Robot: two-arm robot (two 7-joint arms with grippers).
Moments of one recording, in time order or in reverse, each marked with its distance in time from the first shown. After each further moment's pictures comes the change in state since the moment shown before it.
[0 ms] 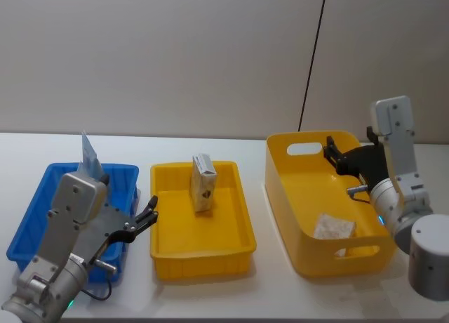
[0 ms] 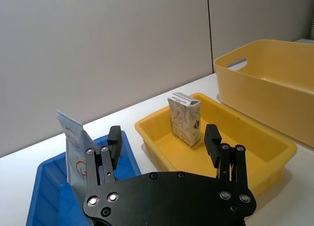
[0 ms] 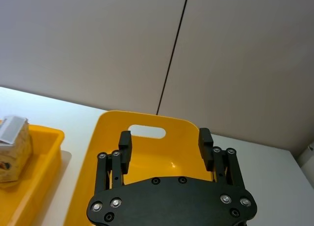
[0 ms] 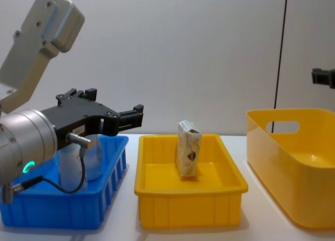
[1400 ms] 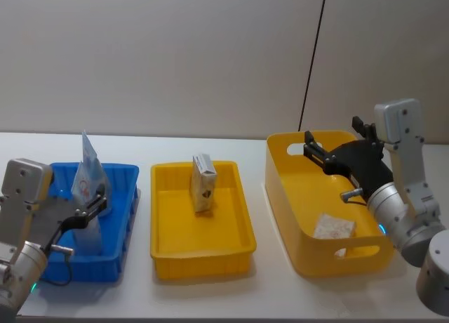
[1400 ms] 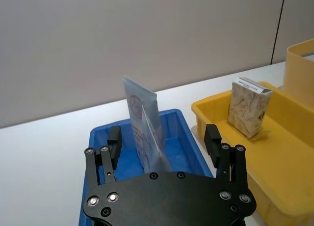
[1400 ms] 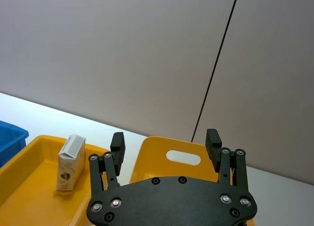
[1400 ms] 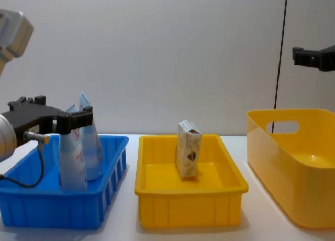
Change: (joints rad) left arm -0.019 -0.027 -0.117 0.097 -0.040 0.028 0.042; right arm -0.084 0.021 0.008 -0.122 0.058 -0.110 0.130
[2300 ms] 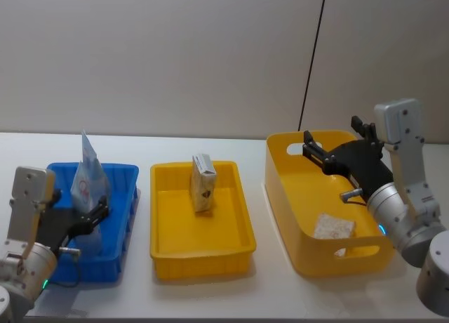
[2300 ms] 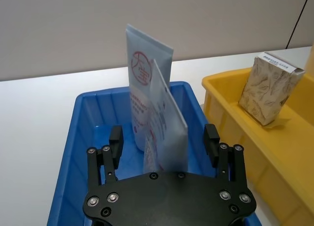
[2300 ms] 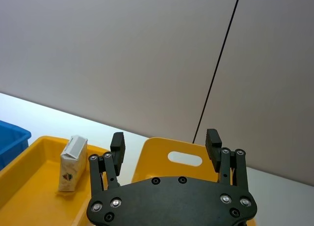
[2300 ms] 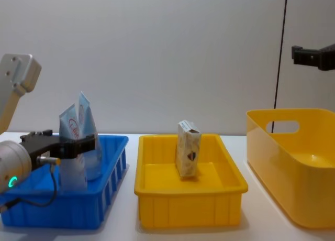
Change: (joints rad) left arm -0.122 -0.104 -0.023 0.287 -0.053 -0.023 -0.070; right arm -0.003 0.000 0.000 -0.005 0.002 -0.004 0.005
